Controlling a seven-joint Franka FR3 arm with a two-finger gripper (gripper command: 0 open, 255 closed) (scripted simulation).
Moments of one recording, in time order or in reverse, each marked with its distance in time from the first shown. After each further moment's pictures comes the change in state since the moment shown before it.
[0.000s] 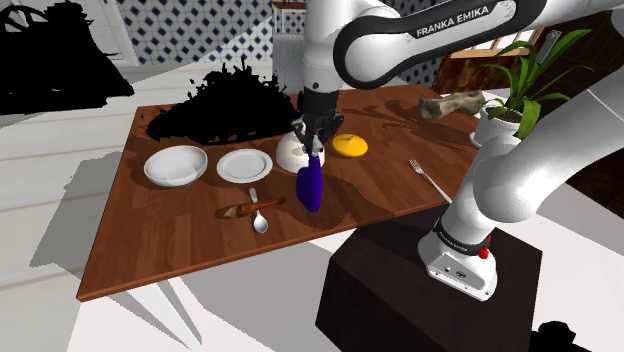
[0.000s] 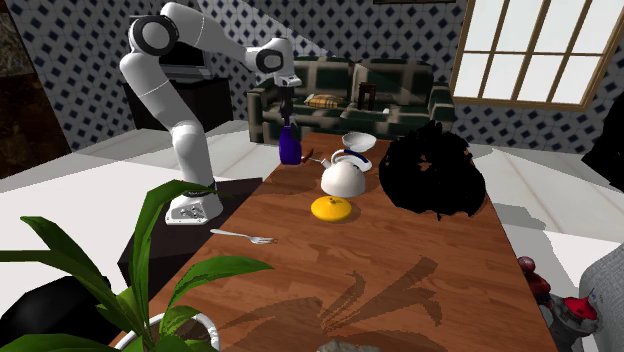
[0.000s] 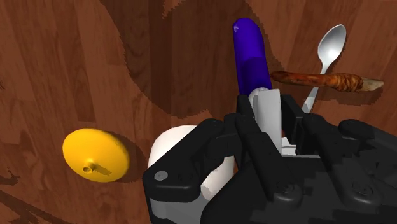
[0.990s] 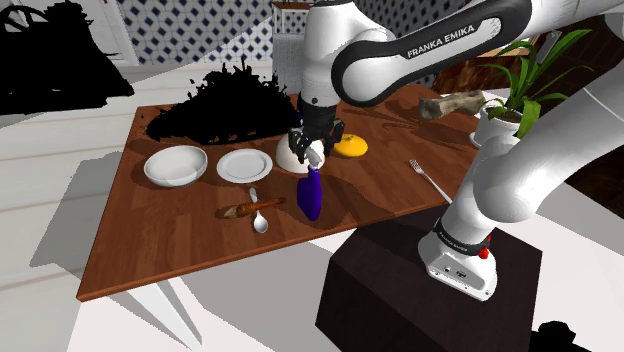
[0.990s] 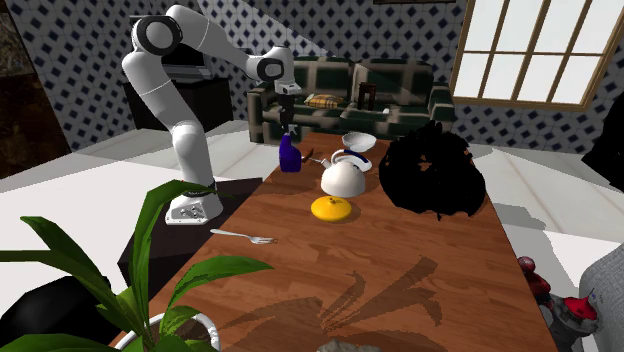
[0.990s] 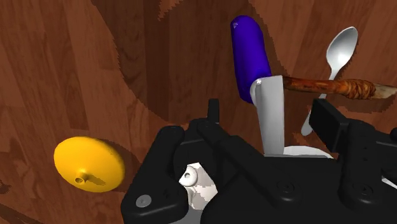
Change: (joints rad) arm -0.001 0.027 0.006 -0.059 -0.002 0.086 0.002
